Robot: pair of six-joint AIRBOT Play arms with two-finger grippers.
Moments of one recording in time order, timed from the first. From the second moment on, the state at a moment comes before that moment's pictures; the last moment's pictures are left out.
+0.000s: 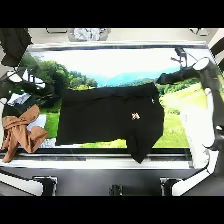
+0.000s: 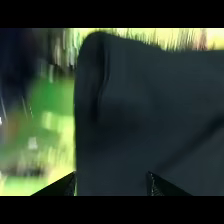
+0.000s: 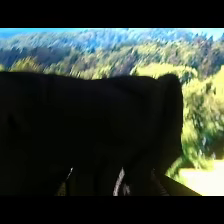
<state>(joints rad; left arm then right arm) 0.21 -1.72 1.62 1.16 -1.29 -1.38 -0.19 -1.84 1.89 -1.06 1.22 1.06</state>
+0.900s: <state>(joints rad) 0.33 -1.27 0.72 1.17 -1.27 -1.29 -0.30 -1.59 1.49 -1.21 1.70 0.94</state>
